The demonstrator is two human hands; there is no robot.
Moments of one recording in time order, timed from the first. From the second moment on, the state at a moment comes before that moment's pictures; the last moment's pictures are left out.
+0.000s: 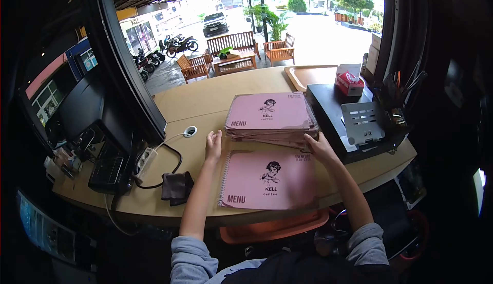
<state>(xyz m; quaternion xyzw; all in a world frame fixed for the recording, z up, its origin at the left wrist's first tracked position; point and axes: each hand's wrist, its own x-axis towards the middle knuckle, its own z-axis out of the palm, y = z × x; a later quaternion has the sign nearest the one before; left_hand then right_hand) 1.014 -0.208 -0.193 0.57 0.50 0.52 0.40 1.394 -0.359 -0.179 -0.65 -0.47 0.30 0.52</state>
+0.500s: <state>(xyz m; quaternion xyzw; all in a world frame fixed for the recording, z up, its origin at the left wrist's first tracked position) 1.016 -0.153 -0.173 0.55 0.52 0.49 0.43 1.386 -0.205 -0.201 -0.63 -0.49 0.28 0.53</state>
